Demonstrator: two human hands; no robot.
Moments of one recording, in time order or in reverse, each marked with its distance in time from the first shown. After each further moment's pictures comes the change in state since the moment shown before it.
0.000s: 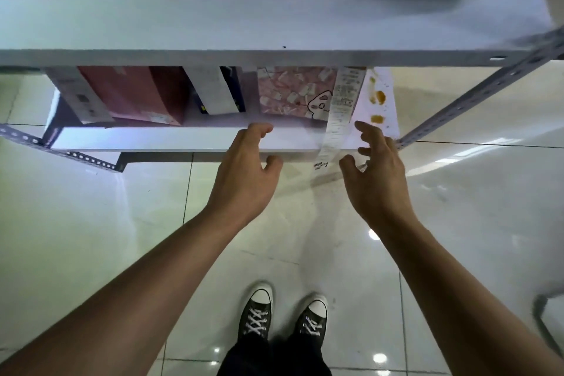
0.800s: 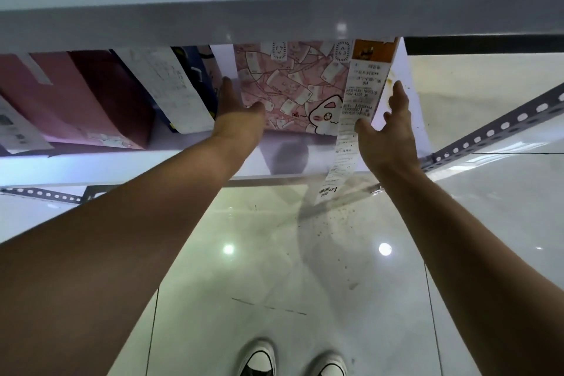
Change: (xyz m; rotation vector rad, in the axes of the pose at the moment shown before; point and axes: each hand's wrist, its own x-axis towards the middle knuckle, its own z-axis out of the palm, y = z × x) left_hand 0.192 -0.052 0.076 -0.211 0.065 -0.248; right_hand 0.156 0.062 0.082 0.326 0.064 0.108
